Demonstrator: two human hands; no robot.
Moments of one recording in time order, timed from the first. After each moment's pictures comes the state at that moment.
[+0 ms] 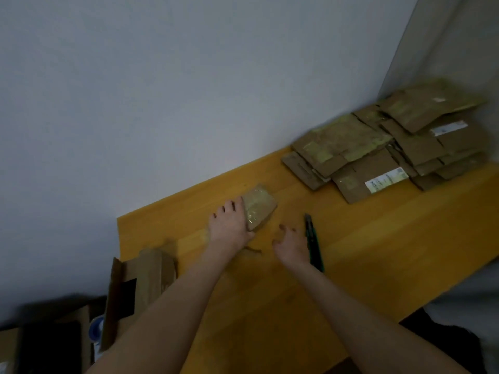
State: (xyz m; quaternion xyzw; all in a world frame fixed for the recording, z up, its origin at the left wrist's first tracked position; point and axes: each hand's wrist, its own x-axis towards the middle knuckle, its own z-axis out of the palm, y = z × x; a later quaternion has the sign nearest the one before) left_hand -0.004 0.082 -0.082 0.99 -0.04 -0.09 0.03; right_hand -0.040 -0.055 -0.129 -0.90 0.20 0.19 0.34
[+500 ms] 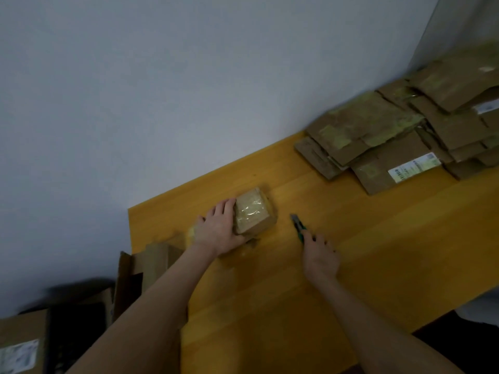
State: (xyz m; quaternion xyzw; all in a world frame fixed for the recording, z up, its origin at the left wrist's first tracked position) left_hand 0.001 0.131 -0.108 0.98 -0.06 -0.16 0.04; right_hand -0.056 -0.086 -0.193 -0.96 0.17 0.18 0.13
